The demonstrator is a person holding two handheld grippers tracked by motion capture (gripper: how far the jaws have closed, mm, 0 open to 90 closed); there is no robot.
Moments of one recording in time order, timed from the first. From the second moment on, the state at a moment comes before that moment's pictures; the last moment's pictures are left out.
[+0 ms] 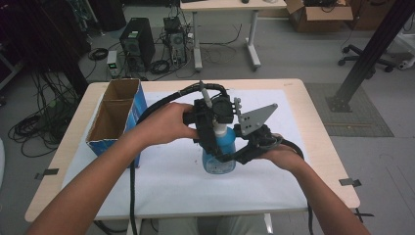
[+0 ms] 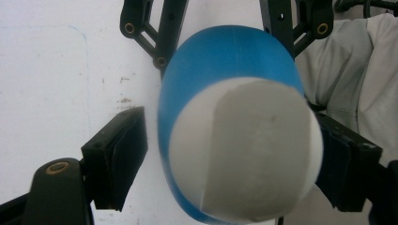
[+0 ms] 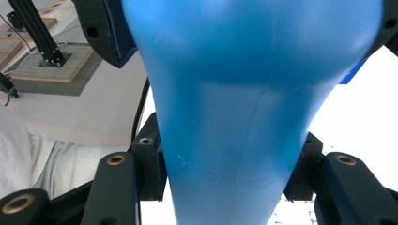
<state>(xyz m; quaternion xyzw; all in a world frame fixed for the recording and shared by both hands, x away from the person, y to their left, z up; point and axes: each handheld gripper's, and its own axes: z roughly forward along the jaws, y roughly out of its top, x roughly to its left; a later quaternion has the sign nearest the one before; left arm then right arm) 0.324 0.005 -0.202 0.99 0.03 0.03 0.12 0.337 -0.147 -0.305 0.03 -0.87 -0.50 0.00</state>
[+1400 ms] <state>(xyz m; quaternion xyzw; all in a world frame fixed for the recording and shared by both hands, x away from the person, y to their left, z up) 0.326 0.009 -0.193 0.99 0.04 0.04 0.11 0.333 -0.151 -0.308 0.01 -0.87 -0.49 -0.02</state>
